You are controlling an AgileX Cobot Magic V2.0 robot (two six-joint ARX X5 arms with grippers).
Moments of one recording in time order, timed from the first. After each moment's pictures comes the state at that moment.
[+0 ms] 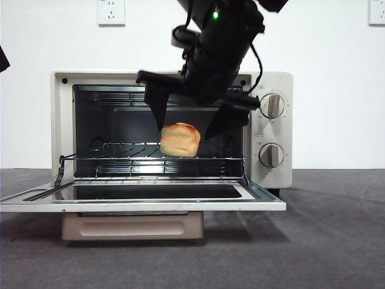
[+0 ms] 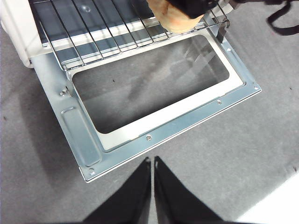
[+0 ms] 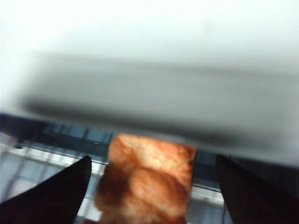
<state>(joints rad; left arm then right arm) -0.48 0.73 0.79 -0.81 0.18 -0.16 0.77 1.74 1.19 -0.07 0.24 0.49</state>
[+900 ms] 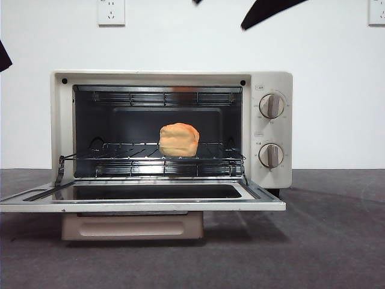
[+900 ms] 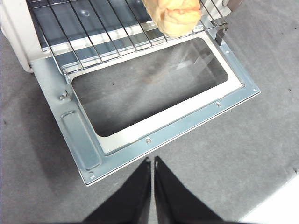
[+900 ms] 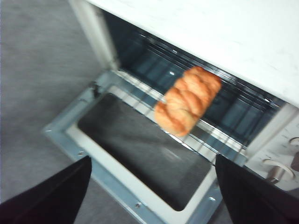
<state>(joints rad) -0.48 0.73 0.79 -0.80 0.18 -0.15 0.81 1.18 1.17 -0.60 -0.01 0.15</state>
